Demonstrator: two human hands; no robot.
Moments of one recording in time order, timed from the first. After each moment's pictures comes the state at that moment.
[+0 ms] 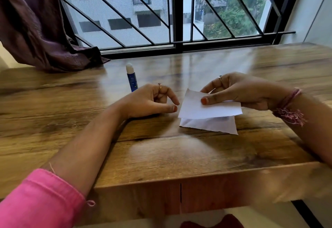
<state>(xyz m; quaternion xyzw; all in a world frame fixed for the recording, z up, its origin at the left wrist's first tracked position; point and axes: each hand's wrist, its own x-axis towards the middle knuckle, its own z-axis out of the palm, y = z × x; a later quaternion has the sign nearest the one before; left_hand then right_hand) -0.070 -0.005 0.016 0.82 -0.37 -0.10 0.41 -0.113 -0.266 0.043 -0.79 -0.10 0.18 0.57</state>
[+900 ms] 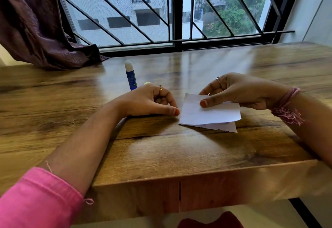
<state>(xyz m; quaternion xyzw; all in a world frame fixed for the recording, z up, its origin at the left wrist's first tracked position) -0.071 -0.006 0.020 0.84 -0.37 -0.13 0.37 -0.114 -0.264 0.041 -0.82 -0.09 0.18 0.54</state>
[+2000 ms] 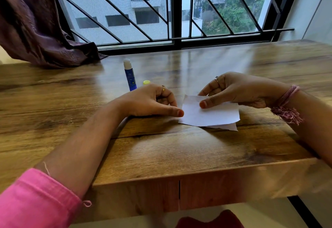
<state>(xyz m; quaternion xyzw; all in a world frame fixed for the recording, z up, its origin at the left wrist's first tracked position) -0.079 -0.014 0.022 0.86 -0.36 -0.13 0.34 -0.114 -0.262 0.039 -0.84 -0.10 0.17 0.50</state>
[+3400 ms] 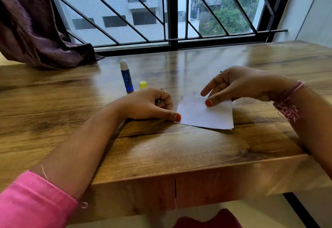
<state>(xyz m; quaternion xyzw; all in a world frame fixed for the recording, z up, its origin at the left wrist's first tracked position) -0.084 -0.019 0.021 0.87 -0.35 -0.13 0.31 -0.114 -0.279 0.050 -0.88 -0.10 0.14 0.45</state>
